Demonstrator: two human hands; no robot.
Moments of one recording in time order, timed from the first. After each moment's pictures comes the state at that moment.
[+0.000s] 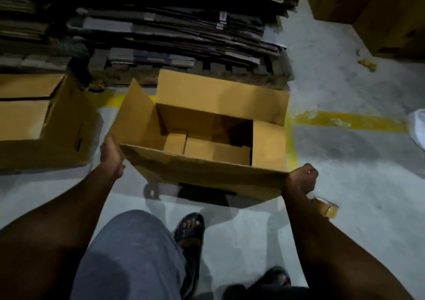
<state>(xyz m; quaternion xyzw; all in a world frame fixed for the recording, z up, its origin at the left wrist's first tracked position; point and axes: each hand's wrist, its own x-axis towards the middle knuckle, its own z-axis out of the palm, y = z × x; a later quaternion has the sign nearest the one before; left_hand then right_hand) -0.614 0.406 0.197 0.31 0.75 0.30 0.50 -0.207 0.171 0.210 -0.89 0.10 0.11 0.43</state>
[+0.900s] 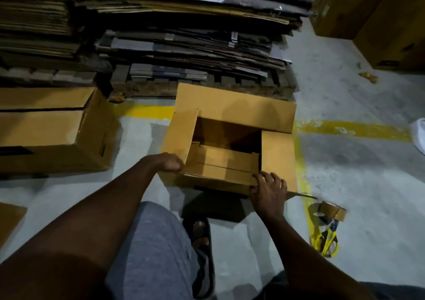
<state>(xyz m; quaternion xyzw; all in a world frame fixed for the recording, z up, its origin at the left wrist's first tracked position) -0.571 0.370 0.282 0.76 0.47 -0.30 0.34 -0.334 0.143 0.234 -0.86 -0.51 0.07 0.05</state>
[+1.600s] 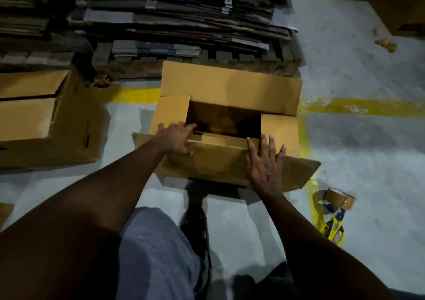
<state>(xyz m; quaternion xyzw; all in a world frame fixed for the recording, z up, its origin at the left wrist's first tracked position) -0.500 0.402 0.235 0.88 0.39 -0.23 0.12 -0.293 0.194 0.192 -0.82 -0.56 -0.03 0.07</state>
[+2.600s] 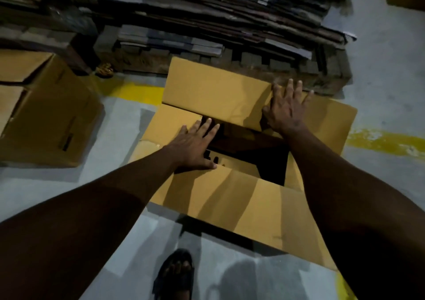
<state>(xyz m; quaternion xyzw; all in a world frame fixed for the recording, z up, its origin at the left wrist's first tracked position) -0.432 0.479 0.138 0.90 0.37 -0.18 0.12 -0.155 0.472 0.164 -0.81 -0.58 0.01 -0.05</state>
